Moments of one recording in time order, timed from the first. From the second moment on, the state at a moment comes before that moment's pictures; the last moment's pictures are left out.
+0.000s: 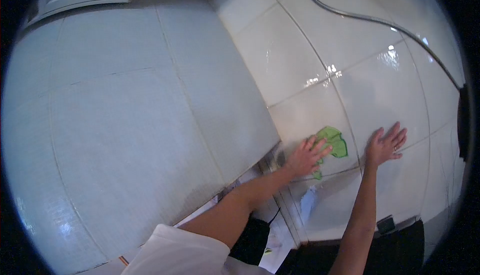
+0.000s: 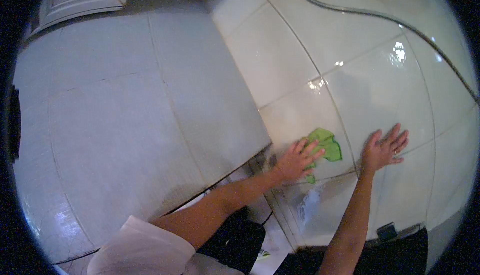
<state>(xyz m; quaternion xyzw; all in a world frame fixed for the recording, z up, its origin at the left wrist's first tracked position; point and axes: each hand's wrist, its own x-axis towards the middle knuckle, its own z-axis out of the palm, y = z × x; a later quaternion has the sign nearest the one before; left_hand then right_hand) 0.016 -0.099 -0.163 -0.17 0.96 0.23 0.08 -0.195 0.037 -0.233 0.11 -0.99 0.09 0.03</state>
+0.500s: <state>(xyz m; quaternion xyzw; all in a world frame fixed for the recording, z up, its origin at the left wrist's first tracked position) -0.004 -0.267 -0.188 -0.35 0.85 -0.18 0.35 -0.200 0.035 -0.234 0.10 -0.99 0.10 0.04</state>
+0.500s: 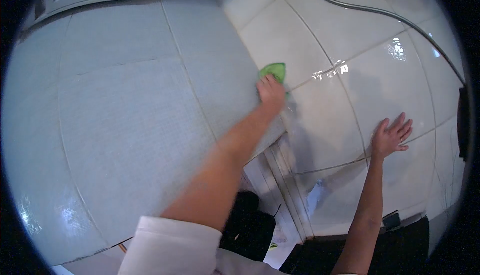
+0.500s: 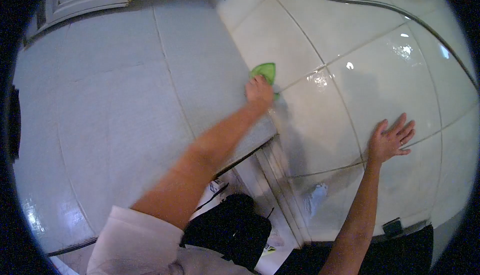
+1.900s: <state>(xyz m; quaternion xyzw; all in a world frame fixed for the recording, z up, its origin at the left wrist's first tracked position) 0.069 -0.152 -0.157 0.36 0.82 0.01 0.45 -0.197 0.043 -0.253 0.11 -0.98 0.10 0.10</state>
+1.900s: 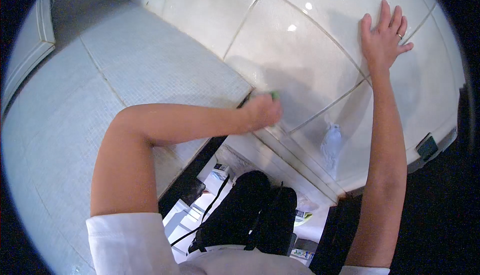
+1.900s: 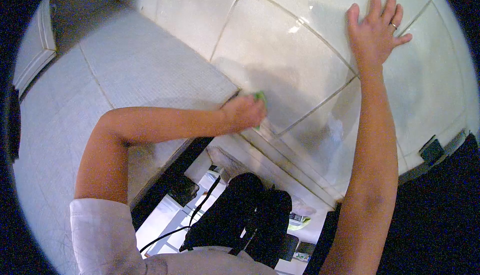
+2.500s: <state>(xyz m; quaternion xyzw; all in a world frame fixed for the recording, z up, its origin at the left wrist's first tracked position) -0.131 -0.246 -0.158 0.18 0.92 -0.18 0.29 -0.199 0.043 -0.259 0.10 -0.98 0.11 0.10</state>
